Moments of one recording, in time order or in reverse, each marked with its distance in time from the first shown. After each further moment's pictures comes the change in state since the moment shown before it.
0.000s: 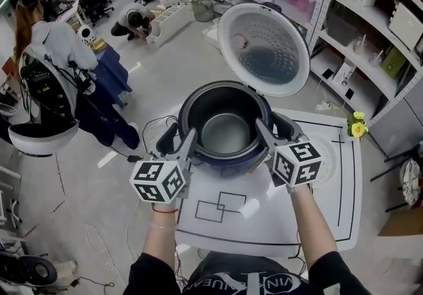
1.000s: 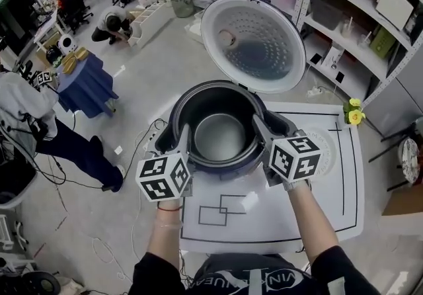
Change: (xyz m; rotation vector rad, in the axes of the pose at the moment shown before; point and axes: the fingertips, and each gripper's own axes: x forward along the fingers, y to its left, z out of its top) left arm 0.044 0.022 -0.014 -0.012 0.103 0.085; right arm 0.015 -0.016 -0.011 0.158 0.031 -0.101
